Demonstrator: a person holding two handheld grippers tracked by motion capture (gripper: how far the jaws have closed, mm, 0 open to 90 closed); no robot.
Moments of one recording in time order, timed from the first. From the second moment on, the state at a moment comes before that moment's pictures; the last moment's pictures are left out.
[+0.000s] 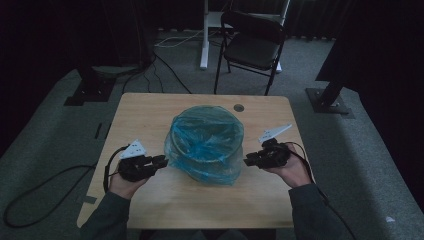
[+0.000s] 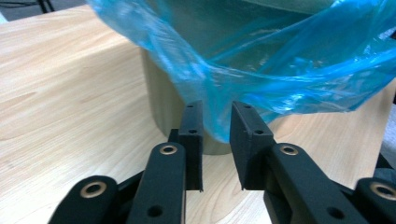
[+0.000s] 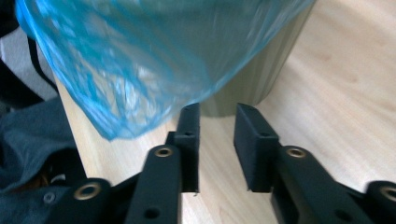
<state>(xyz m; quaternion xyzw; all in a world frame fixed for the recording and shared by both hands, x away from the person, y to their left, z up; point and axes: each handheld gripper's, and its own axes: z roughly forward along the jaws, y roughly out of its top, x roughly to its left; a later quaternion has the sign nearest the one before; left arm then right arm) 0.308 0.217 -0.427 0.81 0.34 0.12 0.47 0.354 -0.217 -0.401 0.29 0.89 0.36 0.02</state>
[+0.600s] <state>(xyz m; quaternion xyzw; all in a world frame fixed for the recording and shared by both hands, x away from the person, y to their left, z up) 0.333 0.215 -0.383 0.77 0.35 0.15 0.51 0.370 -0.215 -0.369 0.31 0.86 0.40 0.07</state>
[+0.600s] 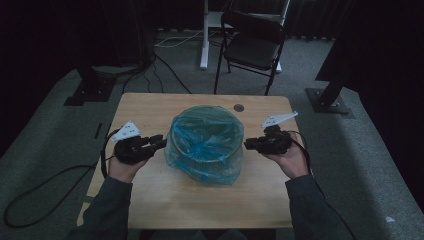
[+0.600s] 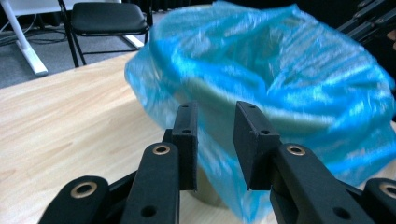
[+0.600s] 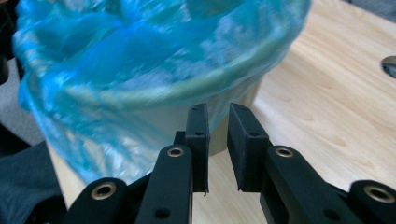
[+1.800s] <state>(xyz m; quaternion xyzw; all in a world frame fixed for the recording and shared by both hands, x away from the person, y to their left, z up) 0.395 0.188 -0.376 0.76 0.38 0.16 0.51 0.417 -0.203 -0.360 0.36 0.81 0.46 0.09</state>
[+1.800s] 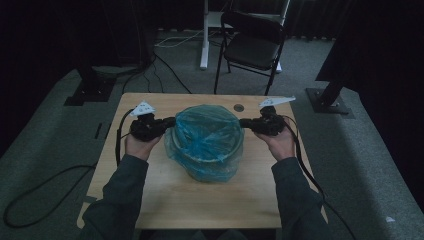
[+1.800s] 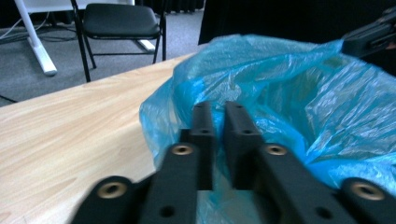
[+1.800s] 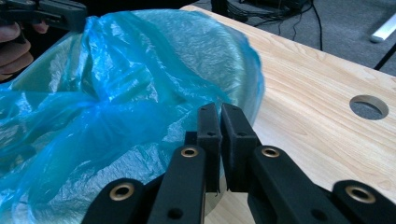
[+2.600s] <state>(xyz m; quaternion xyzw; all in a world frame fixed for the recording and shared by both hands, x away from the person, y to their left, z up) 0.438 0.177 -0.387 0.75 0.41 0.15 0.50 0.438 -0.202 -0.377 0.40 0.80 0.43 0.10</state>
